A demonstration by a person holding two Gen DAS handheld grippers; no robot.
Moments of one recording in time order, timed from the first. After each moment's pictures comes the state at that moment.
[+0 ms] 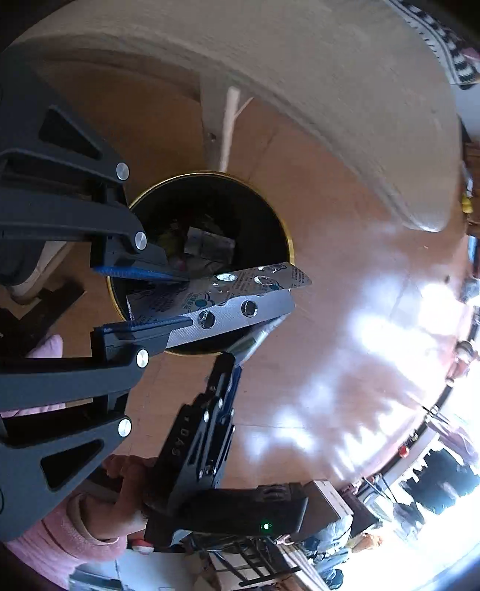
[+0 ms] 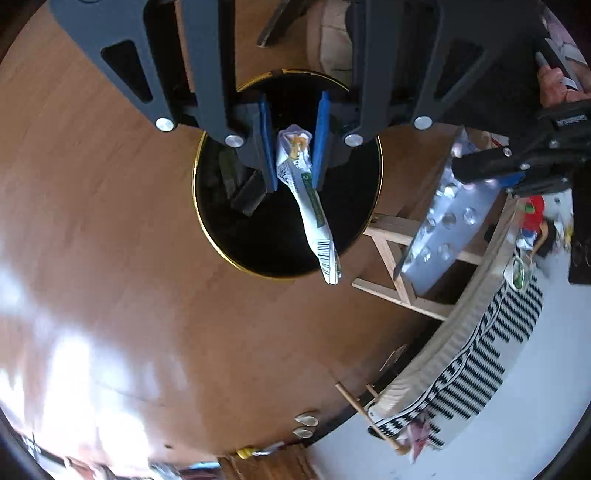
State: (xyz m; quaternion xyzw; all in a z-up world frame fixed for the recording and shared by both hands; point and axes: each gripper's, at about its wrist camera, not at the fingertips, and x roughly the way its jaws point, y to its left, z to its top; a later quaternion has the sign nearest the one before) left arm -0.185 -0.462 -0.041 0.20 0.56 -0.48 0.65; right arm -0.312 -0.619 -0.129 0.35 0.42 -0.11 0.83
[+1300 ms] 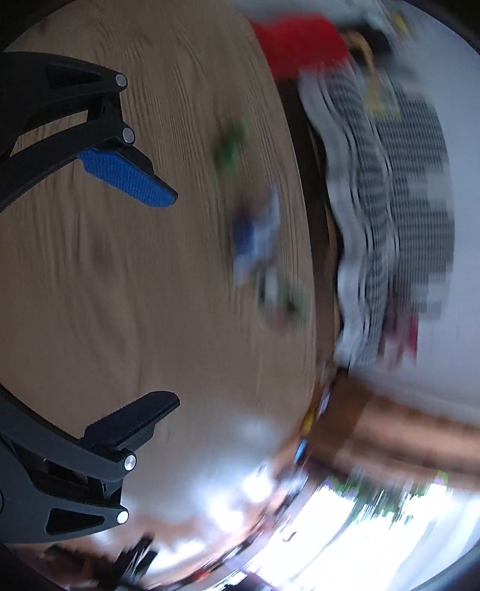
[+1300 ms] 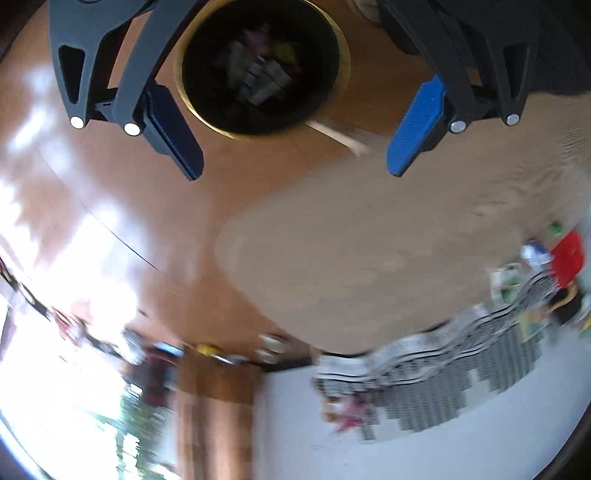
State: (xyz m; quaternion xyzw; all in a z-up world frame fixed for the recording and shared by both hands) left arm -0.002 -0.058 0.093 -0.01 0.39 -0.14 0.91; right arm -0.181 -0.503 0.015 0.10 0.36 -0.15 0.92
